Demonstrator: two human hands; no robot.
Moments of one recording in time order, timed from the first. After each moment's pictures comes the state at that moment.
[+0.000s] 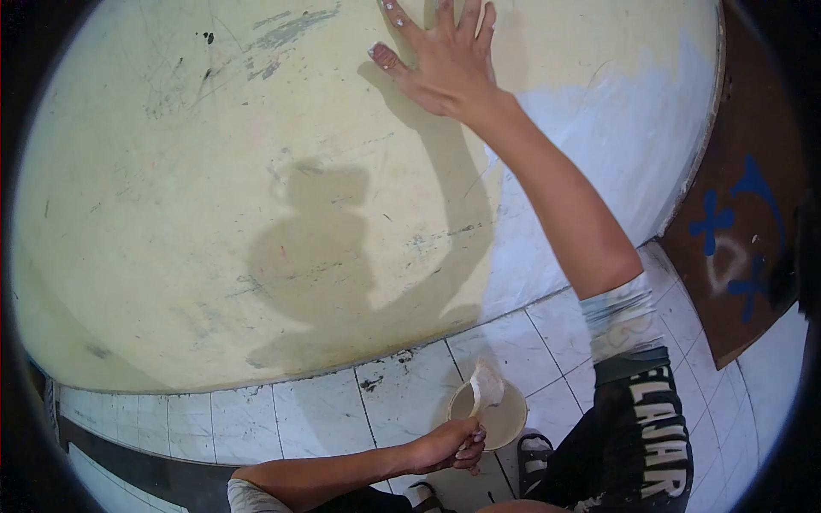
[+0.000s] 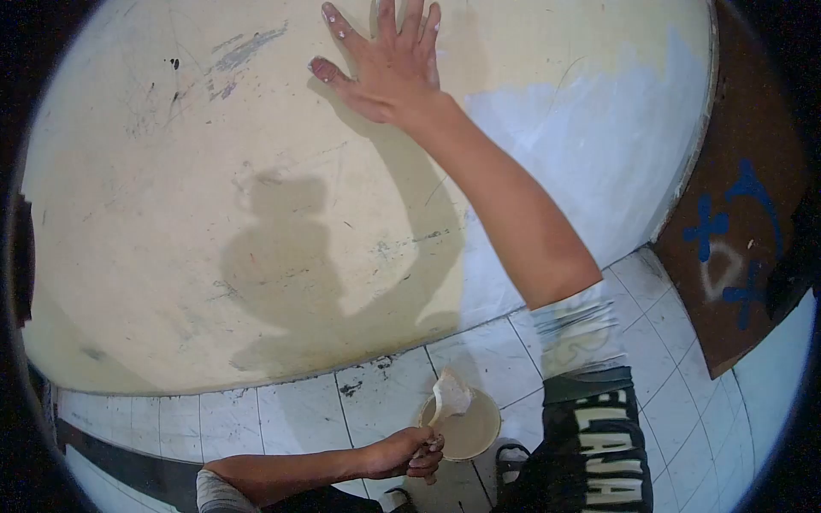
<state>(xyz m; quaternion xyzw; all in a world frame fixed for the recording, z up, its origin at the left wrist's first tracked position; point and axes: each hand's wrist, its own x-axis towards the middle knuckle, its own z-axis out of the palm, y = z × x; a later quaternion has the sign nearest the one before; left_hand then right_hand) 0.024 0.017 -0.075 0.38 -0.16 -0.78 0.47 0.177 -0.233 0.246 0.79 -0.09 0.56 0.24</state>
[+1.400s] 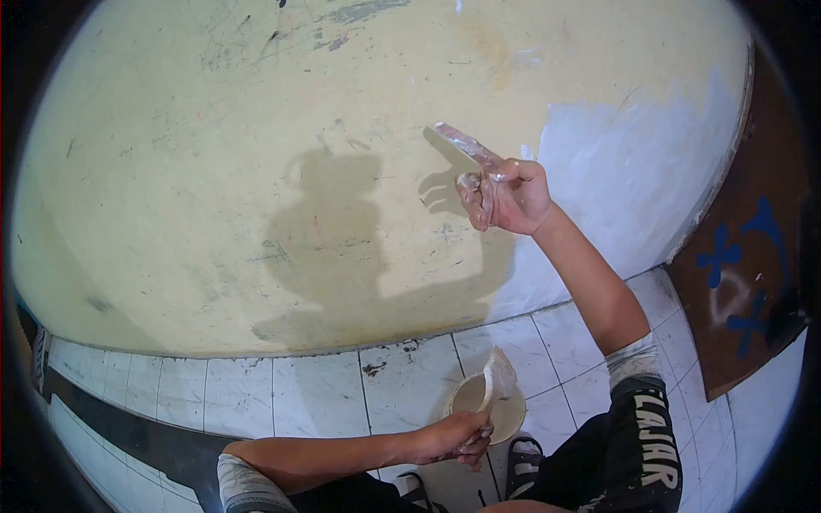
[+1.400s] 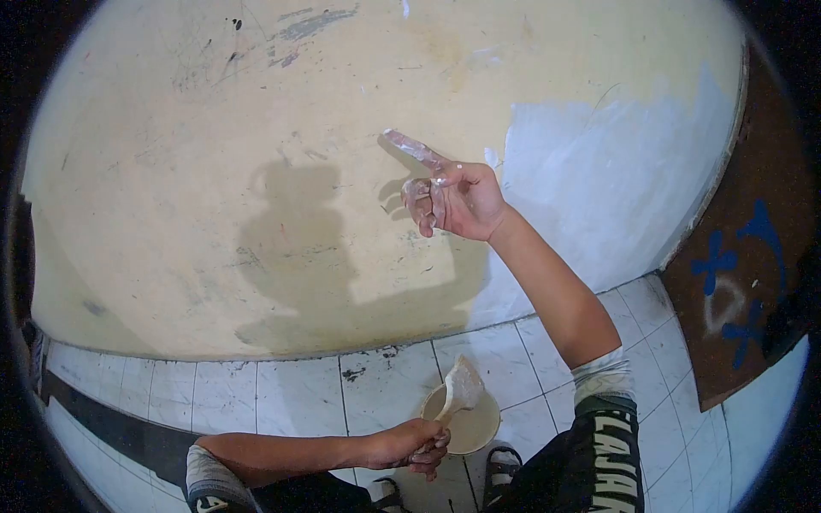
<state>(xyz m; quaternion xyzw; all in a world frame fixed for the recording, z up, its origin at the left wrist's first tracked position) 0.017 0.029 -0.062 0.38 -0.19 -0.76 0.49 0.123 -0.252 0.122 0.50 0.25 -0.11 -0.82</state>
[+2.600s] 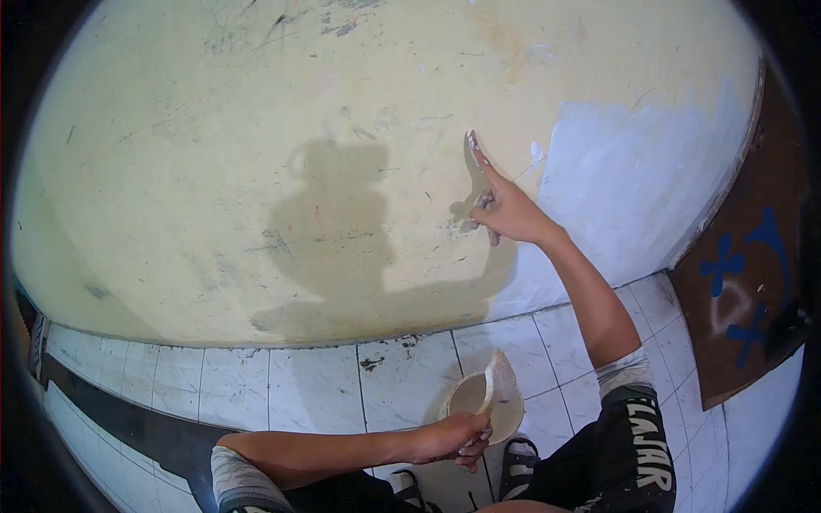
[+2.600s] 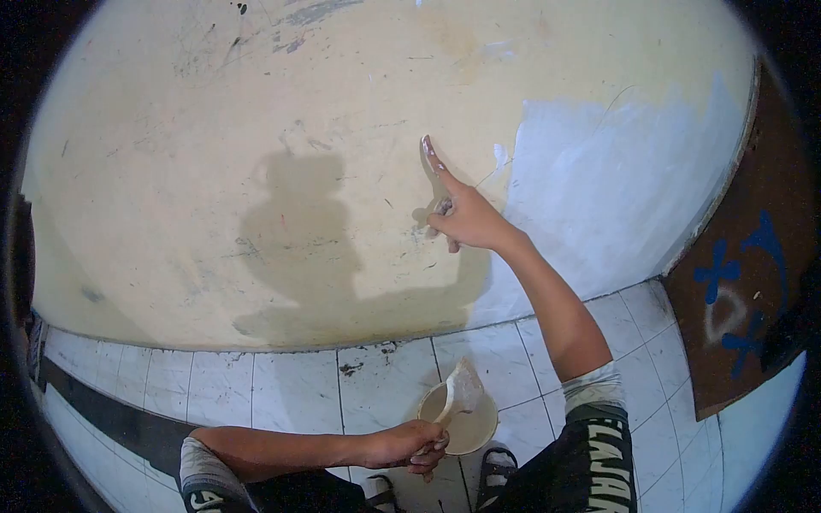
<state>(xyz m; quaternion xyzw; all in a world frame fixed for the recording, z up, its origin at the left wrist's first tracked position) 0.019 0.026 -0.073 0.37 -0.21 -0.76 0.48 0.113 -0.241 0.099 0.90 0.00 0.10 -0.42</state>
